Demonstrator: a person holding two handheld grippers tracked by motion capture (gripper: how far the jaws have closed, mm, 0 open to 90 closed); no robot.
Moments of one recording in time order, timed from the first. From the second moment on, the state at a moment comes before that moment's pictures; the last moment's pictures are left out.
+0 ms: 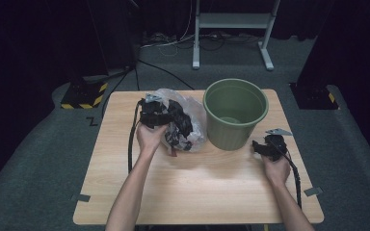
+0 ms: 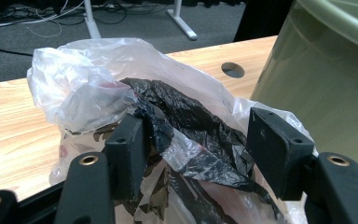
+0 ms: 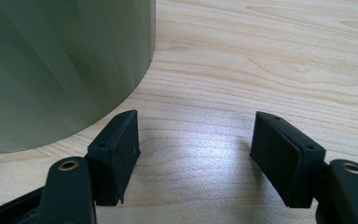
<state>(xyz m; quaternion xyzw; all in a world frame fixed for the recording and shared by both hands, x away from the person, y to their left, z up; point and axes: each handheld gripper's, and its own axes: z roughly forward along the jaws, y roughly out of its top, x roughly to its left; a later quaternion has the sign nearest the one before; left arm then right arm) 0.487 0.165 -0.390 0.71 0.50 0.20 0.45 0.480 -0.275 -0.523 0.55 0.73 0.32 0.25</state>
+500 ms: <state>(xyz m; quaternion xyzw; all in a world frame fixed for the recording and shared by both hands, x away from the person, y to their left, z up) 0.468 0.177 -0.387 0.71 0.50 0.20 0.46 0.480 -0.275 -0.523 0.55 0.73 0.32 0.25</state>
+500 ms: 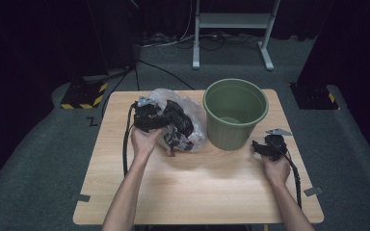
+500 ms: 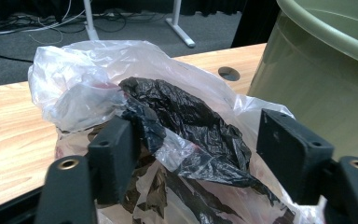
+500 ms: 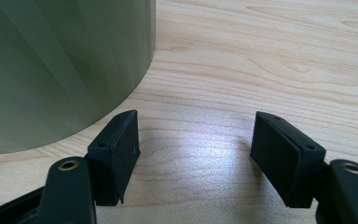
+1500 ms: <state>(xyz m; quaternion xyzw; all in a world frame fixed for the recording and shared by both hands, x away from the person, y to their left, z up) 0.432 0.203 -0.412 0.71 0.49 0.18 0.47 0.480 -0.274 -0.523 0.55 0.73 0.32 0.26</state>
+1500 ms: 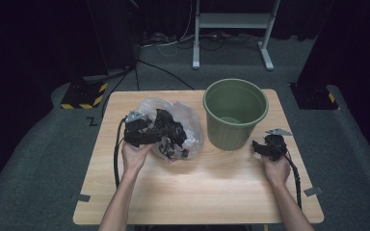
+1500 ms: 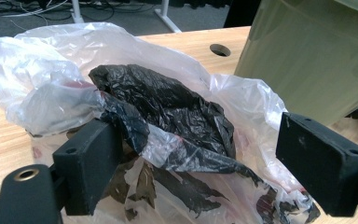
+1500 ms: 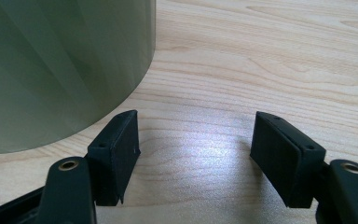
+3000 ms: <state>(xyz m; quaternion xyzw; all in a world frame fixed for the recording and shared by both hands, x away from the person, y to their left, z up) 0.409 0.215 -0.498 0.71 0.55 0.21 0.39 0.480 -0.274 -0.523 0.55 0.73 0.32 0.26</state>
